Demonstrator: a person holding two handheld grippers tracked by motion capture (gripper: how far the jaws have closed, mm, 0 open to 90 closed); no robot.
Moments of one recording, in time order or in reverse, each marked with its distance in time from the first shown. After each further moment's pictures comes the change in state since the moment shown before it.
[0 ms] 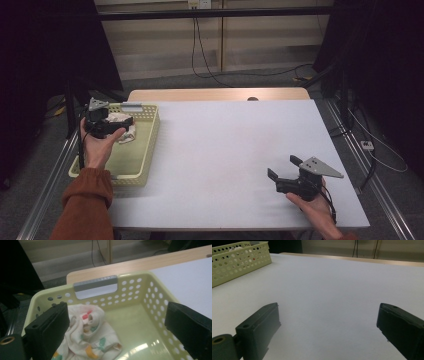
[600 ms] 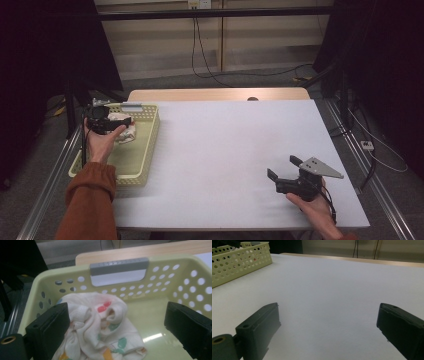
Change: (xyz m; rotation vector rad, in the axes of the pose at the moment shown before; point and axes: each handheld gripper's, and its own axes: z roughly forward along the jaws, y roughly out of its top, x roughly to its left) left arm 0.025 -0.012 0.035 0.105 0.047 -0.077; right arm 0.001 0.000 -0.001 -0.003 0.001 -0.002
